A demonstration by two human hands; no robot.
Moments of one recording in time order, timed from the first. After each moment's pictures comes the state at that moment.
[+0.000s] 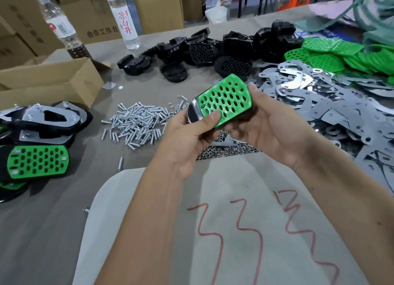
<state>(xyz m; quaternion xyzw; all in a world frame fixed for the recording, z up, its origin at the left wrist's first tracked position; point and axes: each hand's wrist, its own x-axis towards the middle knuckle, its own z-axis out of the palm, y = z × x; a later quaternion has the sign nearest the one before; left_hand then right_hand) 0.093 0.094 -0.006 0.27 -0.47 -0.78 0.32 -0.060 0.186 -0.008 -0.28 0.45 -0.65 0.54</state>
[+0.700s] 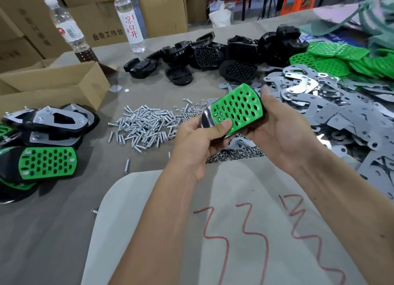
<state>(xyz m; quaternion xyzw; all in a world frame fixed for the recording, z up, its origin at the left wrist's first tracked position) 0.085 0.098 -0.009 0.32 -0.47 -0.77 0.30 -0.054 0.183 -0.012 -0.30 0.47 -0.71 0.44</state>
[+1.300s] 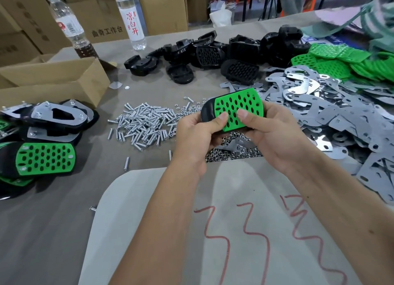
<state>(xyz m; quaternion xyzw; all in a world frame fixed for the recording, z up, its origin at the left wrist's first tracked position) 0.081 0.094 -0.014 0.35 -0.50 -0.71 0.34 -0.053 0.180 -0.024 -0.31 0.50 -0.69 0.41</state>
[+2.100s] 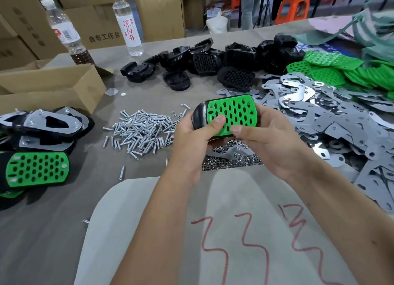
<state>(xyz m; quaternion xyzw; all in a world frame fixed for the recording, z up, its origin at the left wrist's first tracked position) 0.083 0.088 -0.015 0.27 -0.52 -0.73 0.35 -0.056 0.180 -0.021 -0.37 0.47 -0.68 0.41</state>
